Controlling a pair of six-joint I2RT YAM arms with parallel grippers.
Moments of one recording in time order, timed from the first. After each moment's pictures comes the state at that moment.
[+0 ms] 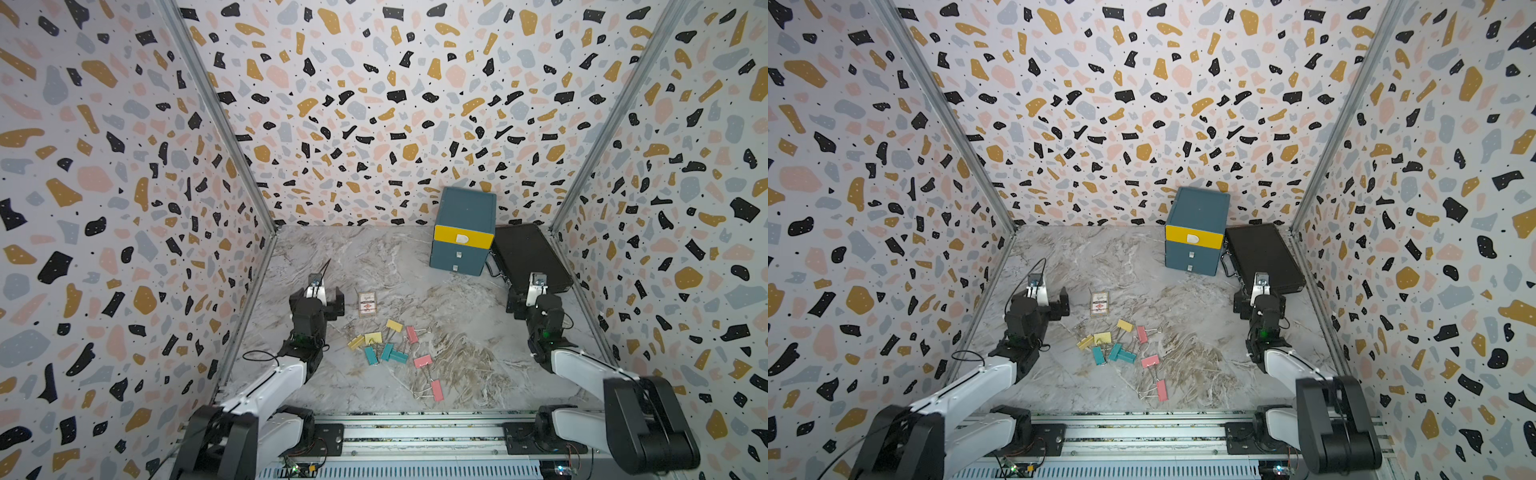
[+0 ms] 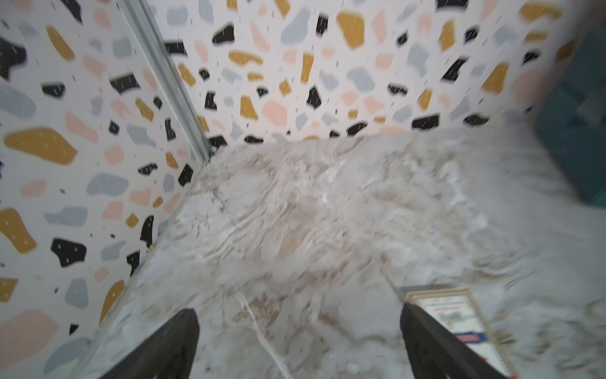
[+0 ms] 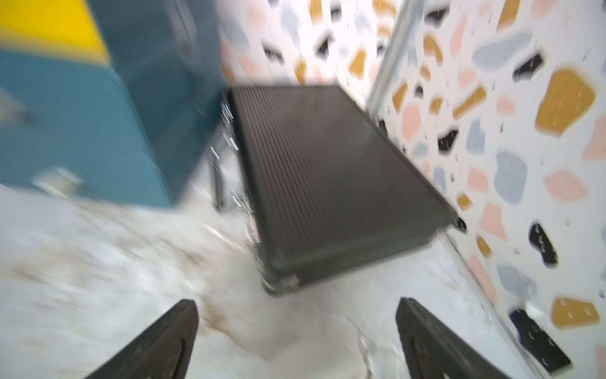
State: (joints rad) left arm -0.22 1.00 0.41 0.36 -0.31 -0.01; right arm 0.10 1.13 0.41 0.43 0.22 0.02
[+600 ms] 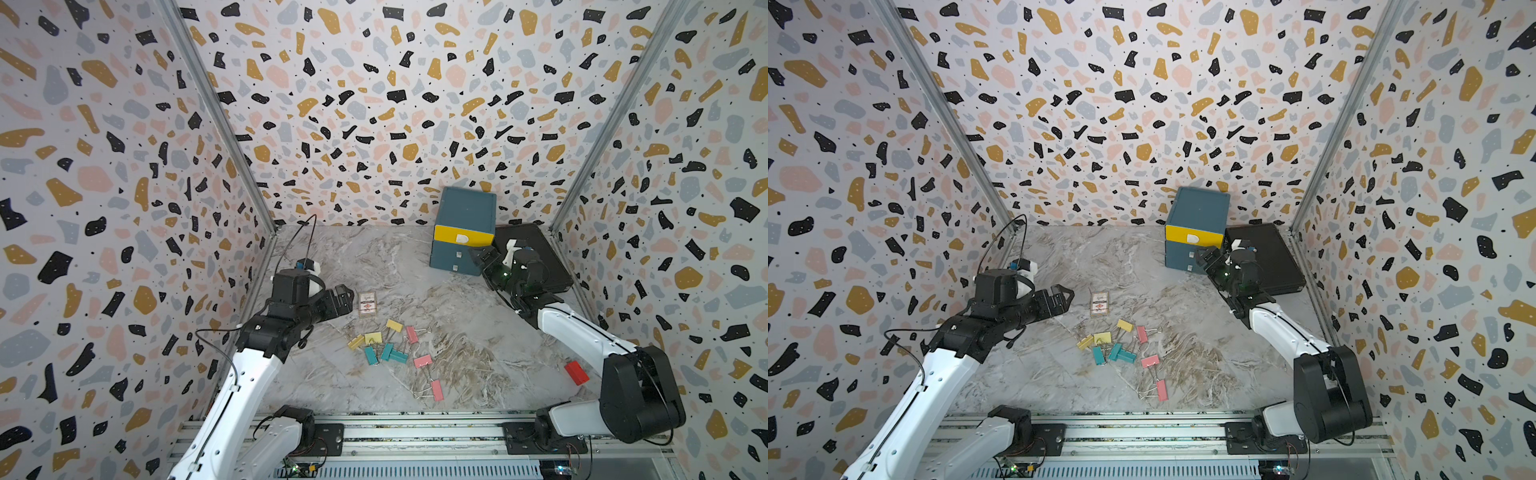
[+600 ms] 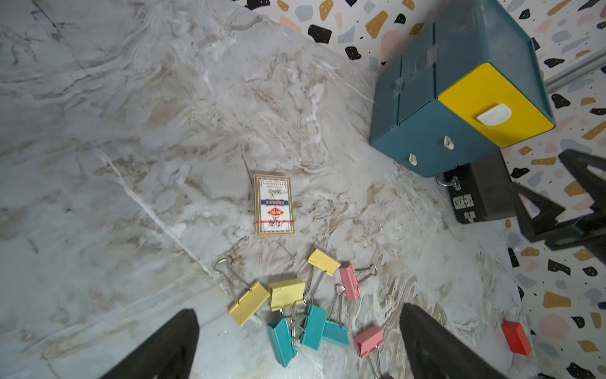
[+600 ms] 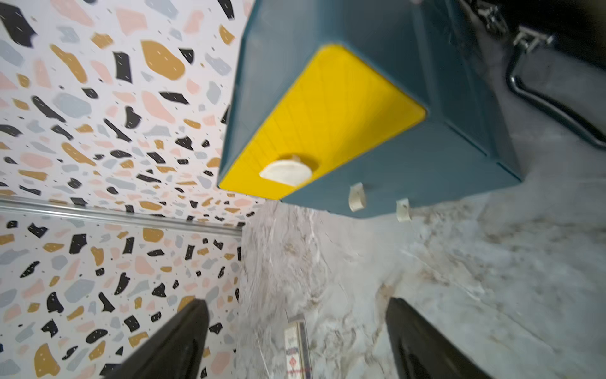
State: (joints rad) left arm -0.19 0.89 0.96 -0.77 0.19 -0.45; right arm 0.27 1.40 0.86 0.26 -0.21 1.11
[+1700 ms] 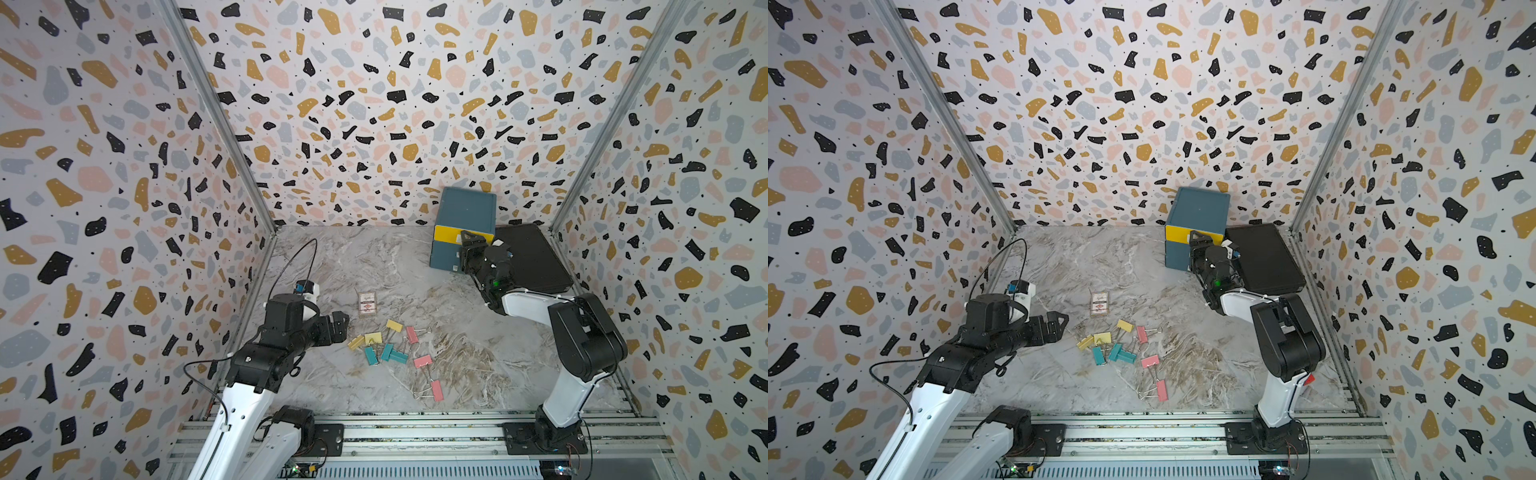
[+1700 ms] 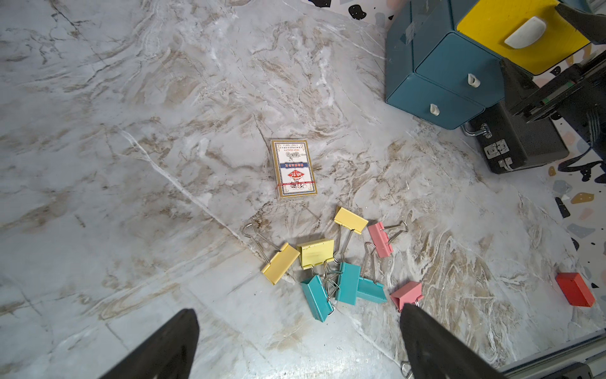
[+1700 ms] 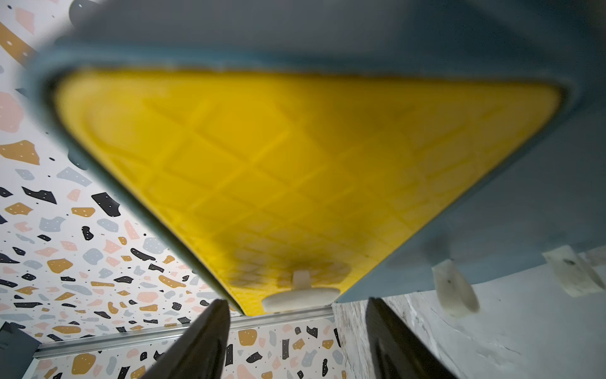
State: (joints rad) left arm -0.19 0.71 0.84 -0.86 0.17 -0.30; right arm 0.37 1.80 0.98 0.72 0.07 1.57
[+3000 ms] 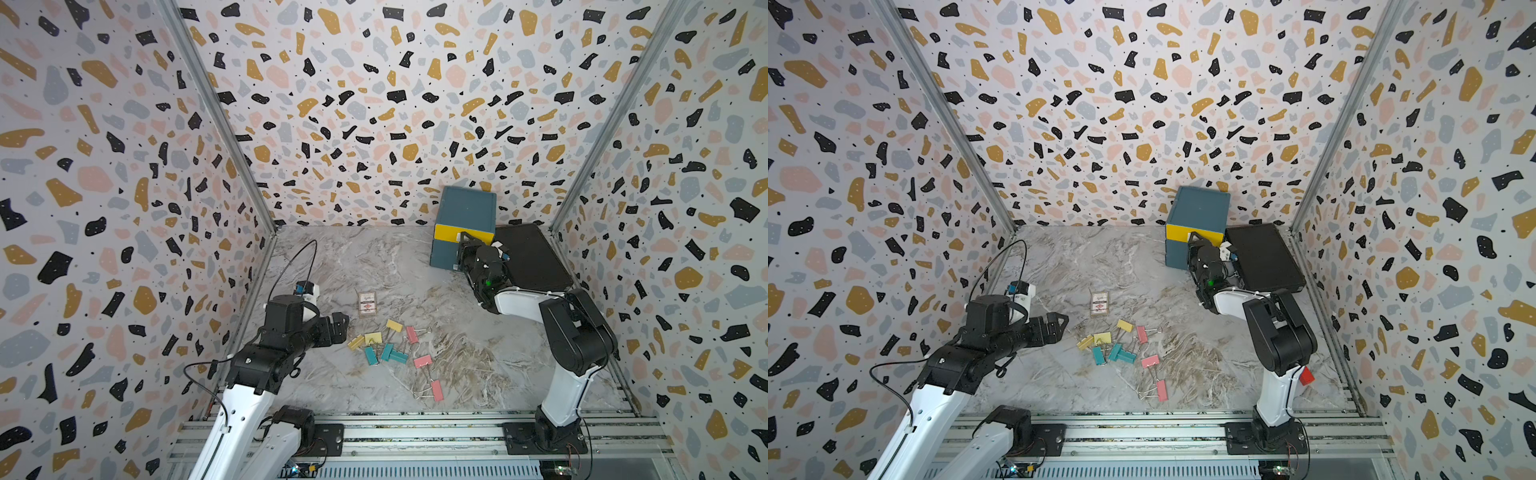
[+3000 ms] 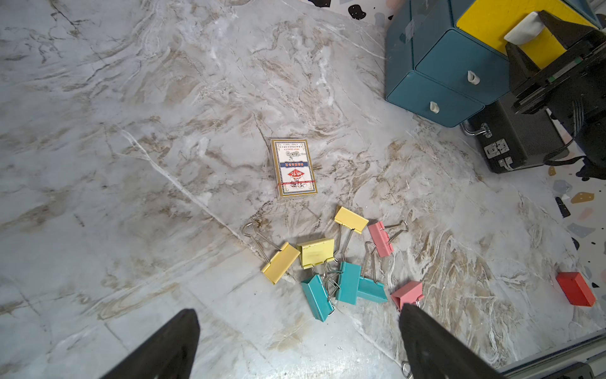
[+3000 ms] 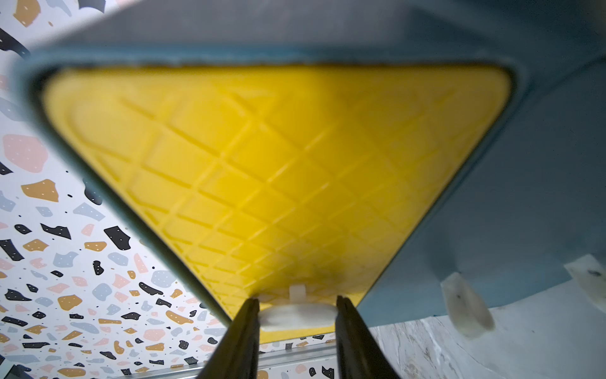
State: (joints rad) left arm -0.19 0.70 0.83 -0.86 0.17 -0.30; right arm 0.41 1.85 1.02 0.75 0.23 1.62
